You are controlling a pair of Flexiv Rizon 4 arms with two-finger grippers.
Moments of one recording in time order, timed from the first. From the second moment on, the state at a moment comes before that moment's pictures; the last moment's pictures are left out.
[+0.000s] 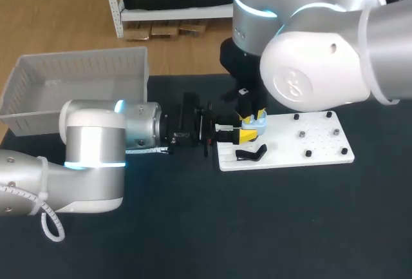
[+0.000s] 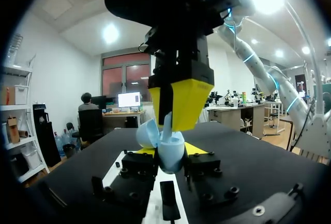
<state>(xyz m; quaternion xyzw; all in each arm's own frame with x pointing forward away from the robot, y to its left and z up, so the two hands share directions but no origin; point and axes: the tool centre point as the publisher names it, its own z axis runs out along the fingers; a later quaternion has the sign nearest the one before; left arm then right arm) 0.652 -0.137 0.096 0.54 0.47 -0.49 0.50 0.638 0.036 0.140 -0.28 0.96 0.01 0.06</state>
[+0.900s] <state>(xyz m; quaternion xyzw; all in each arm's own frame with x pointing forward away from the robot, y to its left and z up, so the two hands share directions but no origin) 0.652 -0.137 0.096 0.54 0.47 -0.49 0.50 0.638 0.028 0.161 -0.25 0.97 0.02 0.07</state>
